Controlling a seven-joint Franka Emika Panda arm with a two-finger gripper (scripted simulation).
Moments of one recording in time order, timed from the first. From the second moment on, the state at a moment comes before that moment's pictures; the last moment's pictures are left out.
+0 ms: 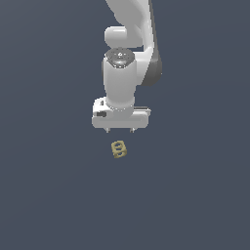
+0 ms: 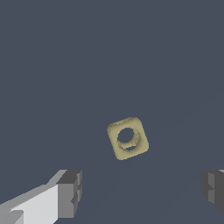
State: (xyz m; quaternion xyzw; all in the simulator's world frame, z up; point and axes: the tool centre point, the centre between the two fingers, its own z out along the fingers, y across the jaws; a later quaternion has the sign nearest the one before) arm 0.002 -0.018 0.191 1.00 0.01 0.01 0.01
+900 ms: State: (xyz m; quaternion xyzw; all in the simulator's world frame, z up) arm 0.004 -0.025 0.155 1.00 0.07 0.00 0.01
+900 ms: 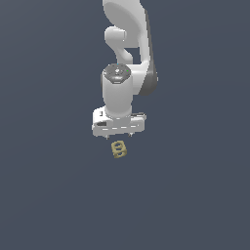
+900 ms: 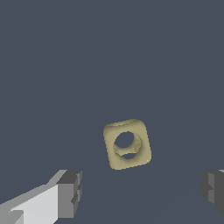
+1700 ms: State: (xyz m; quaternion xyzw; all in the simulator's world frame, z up) arm 0.002 -0.031 0.091 0.98 0.18 0.00 0.00
